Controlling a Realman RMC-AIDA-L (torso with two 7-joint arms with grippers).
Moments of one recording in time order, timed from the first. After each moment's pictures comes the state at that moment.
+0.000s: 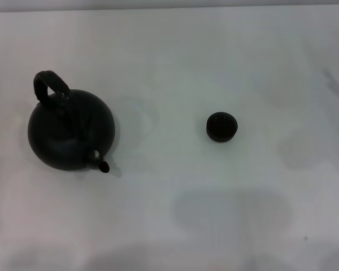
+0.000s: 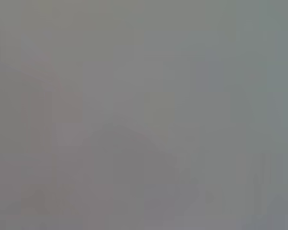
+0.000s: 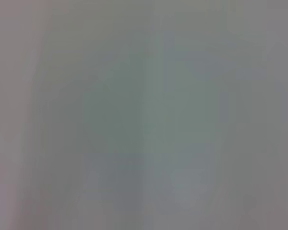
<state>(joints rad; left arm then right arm) 0.06 -2.08 0.46 0.37 0.92 1.62 -0.67 0.21 2.00 2.28 0.46 -1.09 1.33 -2.39</state>
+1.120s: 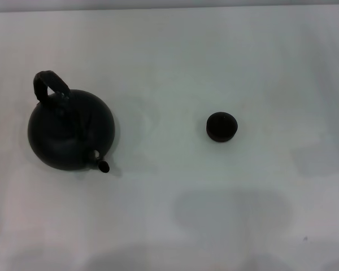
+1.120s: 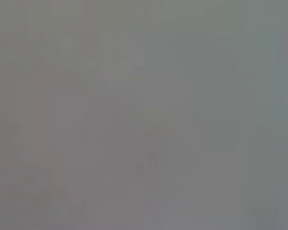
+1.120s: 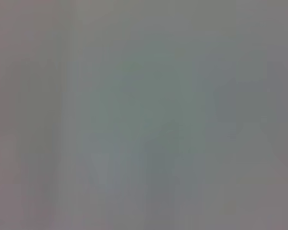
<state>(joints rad) 0.00 -2.08 0.46 0.23 0.91 1.61 -0.55 0.22 2.00 2.28 0.30 -0.85 1.28 -2.69</state>
